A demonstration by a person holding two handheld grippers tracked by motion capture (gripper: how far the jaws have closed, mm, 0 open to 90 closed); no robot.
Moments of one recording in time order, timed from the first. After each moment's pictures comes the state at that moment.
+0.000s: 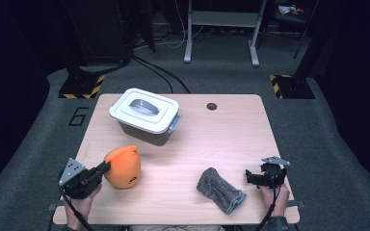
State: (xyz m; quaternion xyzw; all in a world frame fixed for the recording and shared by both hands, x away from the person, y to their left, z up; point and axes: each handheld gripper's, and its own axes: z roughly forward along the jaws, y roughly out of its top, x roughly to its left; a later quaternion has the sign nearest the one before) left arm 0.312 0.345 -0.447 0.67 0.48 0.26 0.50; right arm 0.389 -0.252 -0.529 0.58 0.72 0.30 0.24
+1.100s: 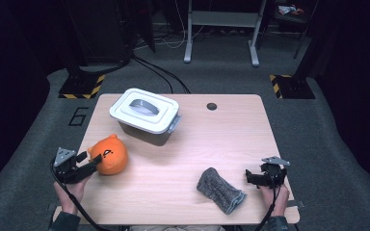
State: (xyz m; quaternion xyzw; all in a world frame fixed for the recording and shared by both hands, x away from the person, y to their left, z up) left arm 0.357 0.379 -0.458 0.65 0.55 0.27 0.44; right arm 0.389 -0.251 -0.529 0.58 0.72 0.30 0.24
